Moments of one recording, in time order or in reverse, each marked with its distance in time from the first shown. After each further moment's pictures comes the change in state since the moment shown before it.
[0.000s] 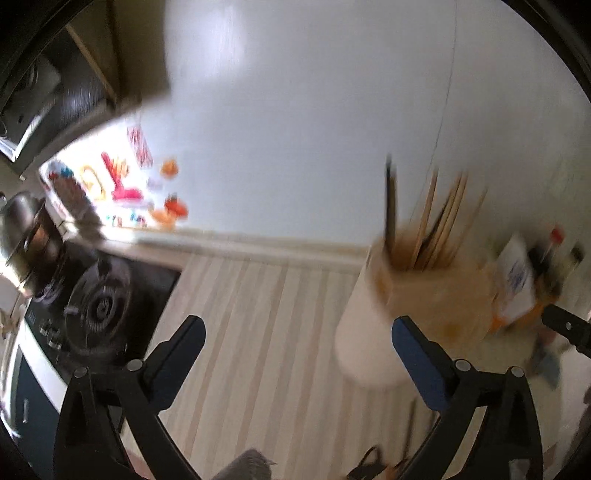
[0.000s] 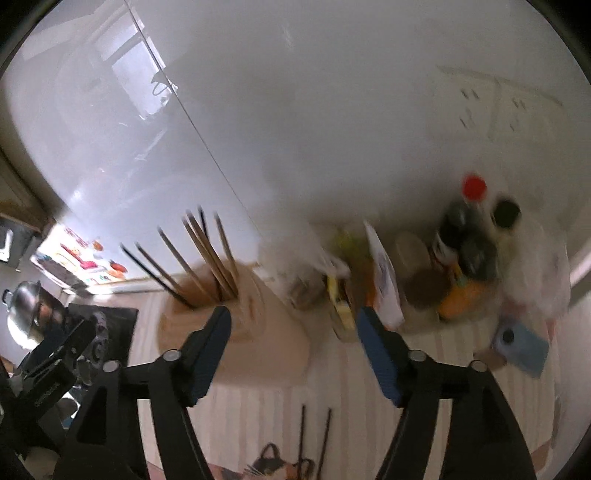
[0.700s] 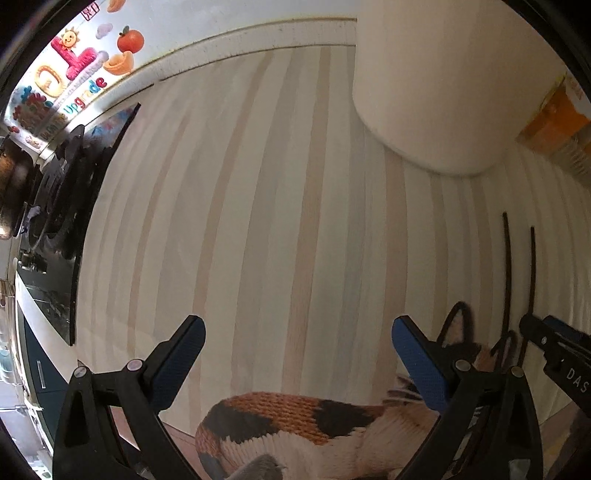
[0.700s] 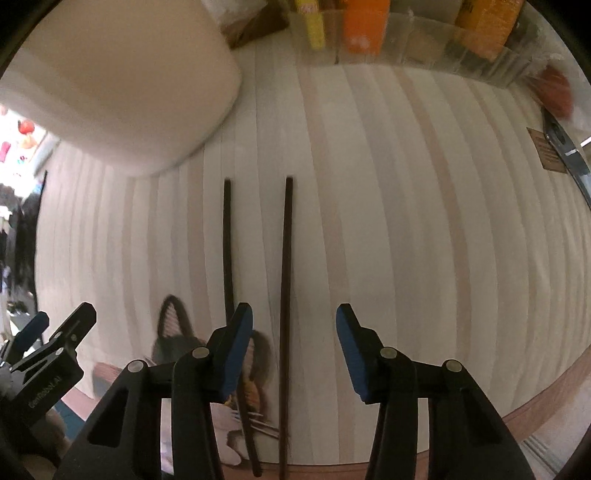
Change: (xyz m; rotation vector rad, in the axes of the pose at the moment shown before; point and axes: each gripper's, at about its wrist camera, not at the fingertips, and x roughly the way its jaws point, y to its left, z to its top) left arm 0.119 -0.010 -0.153 0.095 0.449 0.059; right arm 0.160 -0.018 -0.195 0.039 0.495 -0.125
